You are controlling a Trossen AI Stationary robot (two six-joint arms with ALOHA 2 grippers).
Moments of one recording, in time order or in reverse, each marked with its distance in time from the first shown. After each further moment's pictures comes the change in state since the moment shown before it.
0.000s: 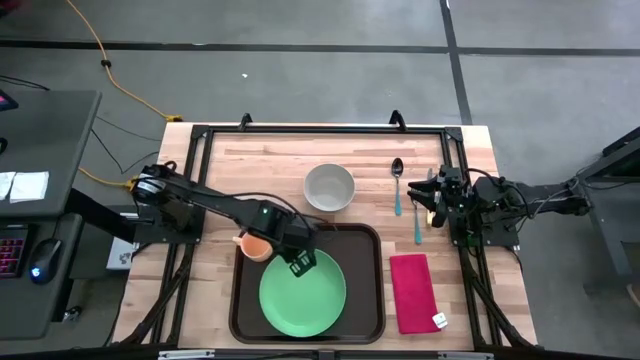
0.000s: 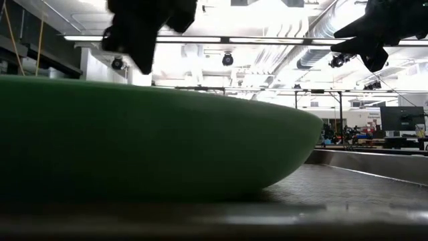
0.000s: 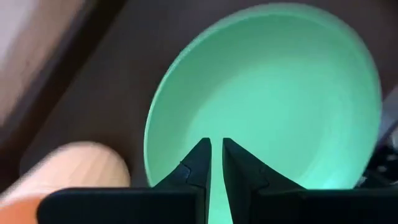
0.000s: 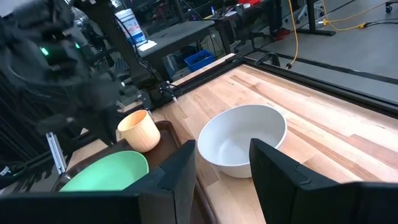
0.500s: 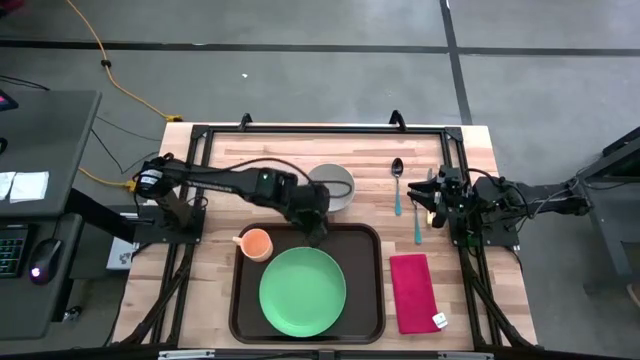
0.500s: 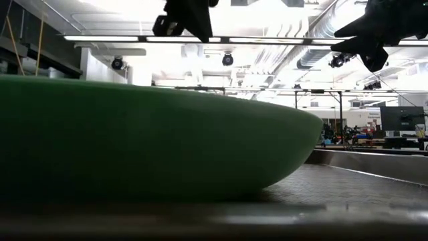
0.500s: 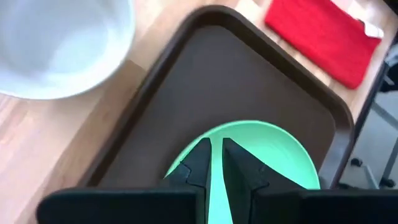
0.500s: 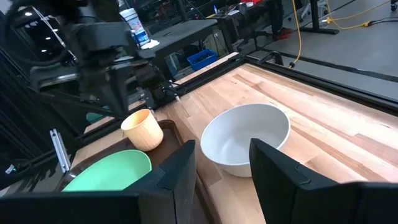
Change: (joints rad) left arm 0.161 0.000 0.192 0.023 -0.029 0.223; right arm 0.000 0.000 0.000 0.001 -0.012 0.003
